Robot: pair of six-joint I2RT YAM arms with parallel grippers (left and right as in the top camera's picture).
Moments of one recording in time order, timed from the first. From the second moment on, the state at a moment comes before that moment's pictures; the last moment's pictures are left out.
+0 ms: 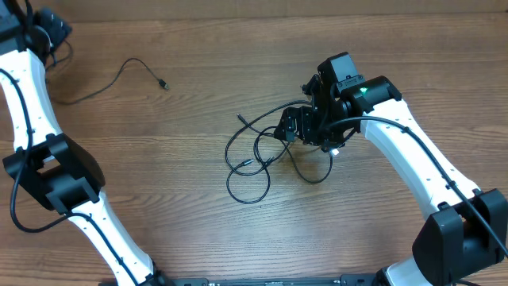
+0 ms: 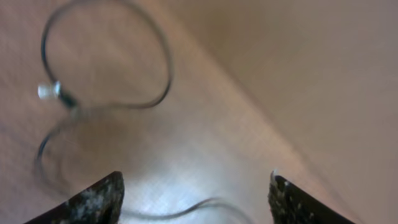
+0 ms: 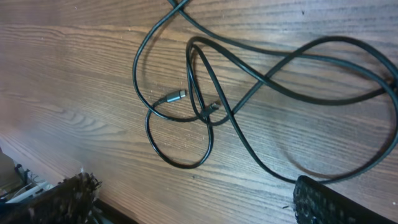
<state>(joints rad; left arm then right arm) 0.45 2.35 2.35 -0.81 0.11 -0.49 0.36 1.71 1.43 -1.04 -0.44 0.36</state>
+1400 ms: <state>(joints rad) 0.52 2.60 2.32 -0.82 -0.09 -0.36 0.36 1.71 1.43 -1.09 -0.43 0.36</state>
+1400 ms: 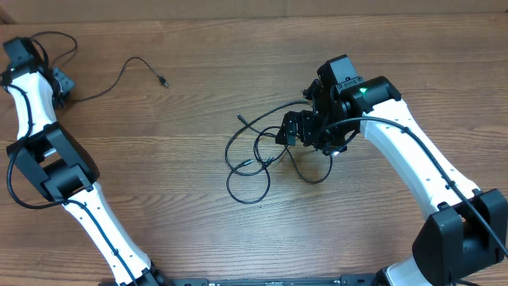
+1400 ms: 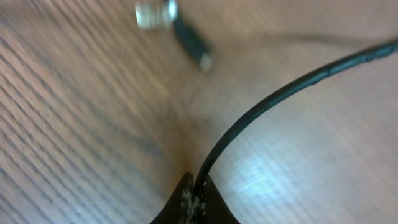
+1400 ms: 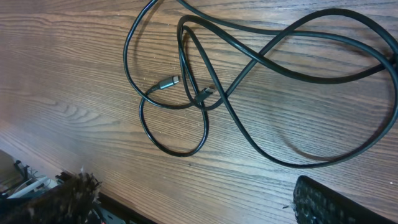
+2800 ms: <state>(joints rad) 0.06 2.53 2.49 -1.03 -0.13 -0.46 0.36 1.71 1.43 -1.14 -0.43 0.36</state>
